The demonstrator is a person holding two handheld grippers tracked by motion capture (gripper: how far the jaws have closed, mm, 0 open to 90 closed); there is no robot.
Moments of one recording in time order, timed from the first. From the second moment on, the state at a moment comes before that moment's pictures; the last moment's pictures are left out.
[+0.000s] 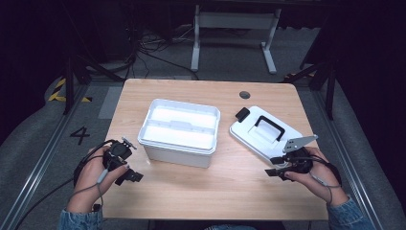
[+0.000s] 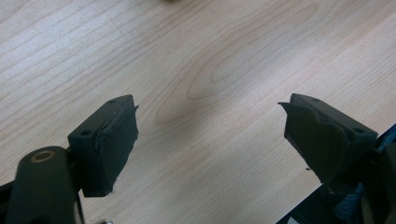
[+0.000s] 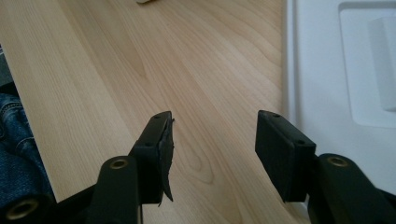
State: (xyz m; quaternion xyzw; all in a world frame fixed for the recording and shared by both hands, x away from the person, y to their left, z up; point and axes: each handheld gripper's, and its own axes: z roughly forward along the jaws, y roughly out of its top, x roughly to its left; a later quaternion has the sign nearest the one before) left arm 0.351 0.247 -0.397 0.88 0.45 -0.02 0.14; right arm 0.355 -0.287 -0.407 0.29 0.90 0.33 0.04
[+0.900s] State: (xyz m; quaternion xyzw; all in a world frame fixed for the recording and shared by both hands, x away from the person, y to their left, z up) left arm 0.356 0.242 -0.401 0.89 0.45 -0.02 0.13; right arm 0.356 -0.266 -0.466 0.26 0.90 0.35 0.04
